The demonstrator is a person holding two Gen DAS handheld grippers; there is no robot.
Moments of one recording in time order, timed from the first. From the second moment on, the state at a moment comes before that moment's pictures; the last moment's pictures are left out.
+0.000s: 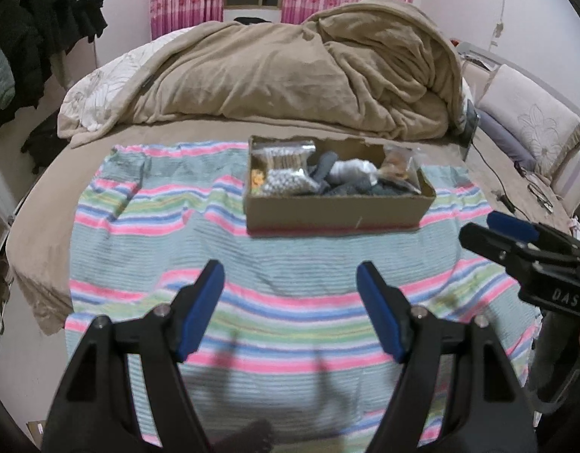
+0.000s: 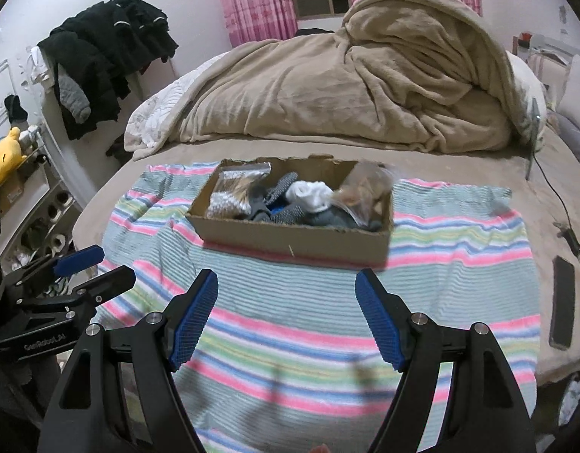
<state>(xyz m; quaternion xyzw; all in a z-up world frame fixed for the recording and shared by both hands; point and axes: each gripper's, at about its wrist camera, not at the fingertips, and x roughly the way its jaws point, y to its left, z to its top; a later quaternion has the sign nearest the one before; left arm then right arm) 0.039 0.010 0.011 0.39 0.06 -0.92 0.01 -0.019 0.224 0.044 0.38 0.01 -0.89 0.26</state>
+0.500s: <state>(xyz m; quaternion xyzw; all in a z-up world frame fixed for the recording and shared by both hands) 0.050 0.020 0.017 0.39 0.04 -0.92 -0.01 0.002 0.236 0.042 0.38 0.02 -0.89 0.25</state>
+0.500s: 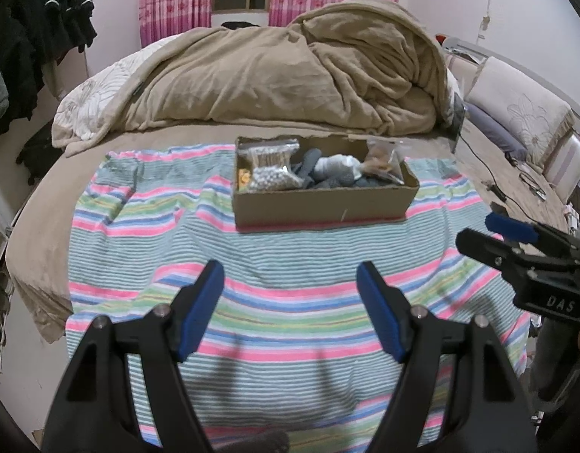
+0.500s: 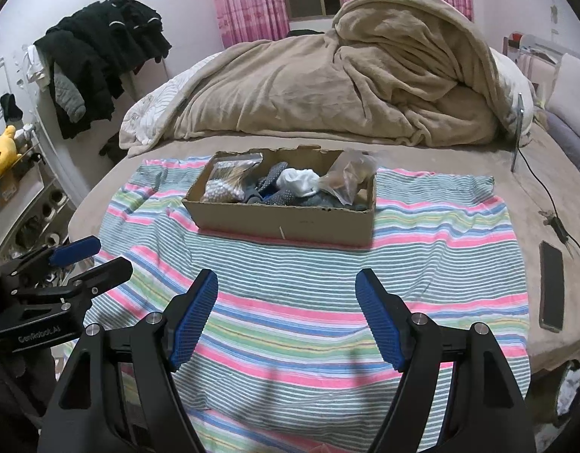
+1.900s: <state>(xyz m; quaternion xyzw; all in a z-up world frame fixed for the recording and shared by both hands) 0.039 0.007 0.013 0.39 0.06 -0.92 -0.02 -0.017 0.229 0.037 0.39 0.02 -0.89 0.24</state>
